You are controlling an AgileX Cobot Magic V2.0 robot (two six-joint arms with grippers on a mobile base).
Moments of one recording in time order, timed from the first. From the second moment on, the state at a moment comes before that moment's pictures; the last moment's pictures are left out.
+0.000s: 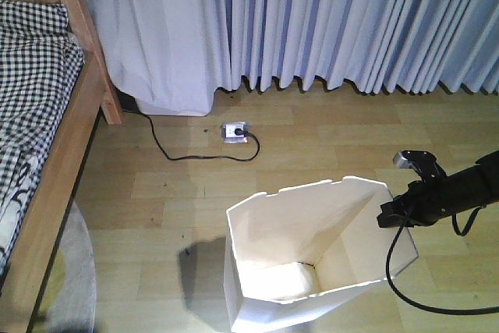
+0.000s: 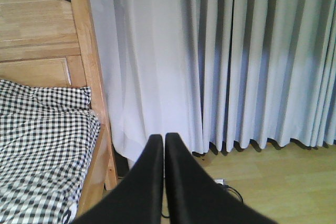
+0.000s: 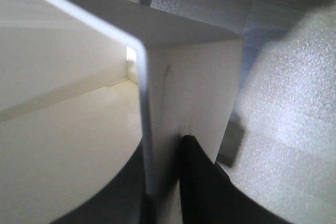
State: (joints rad) left arm -0.02 -0.02 0.03 0.04 0.12 -0.05; right arm -0.28 2.31 -0.98 1.09 0.62 -1.48
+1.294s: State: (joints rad) left arm -0.02 -0.02 0.03 0.04 0.12 -0.05; right arm -0.28 2.31 -0.98 1.09 0.63 -1.49
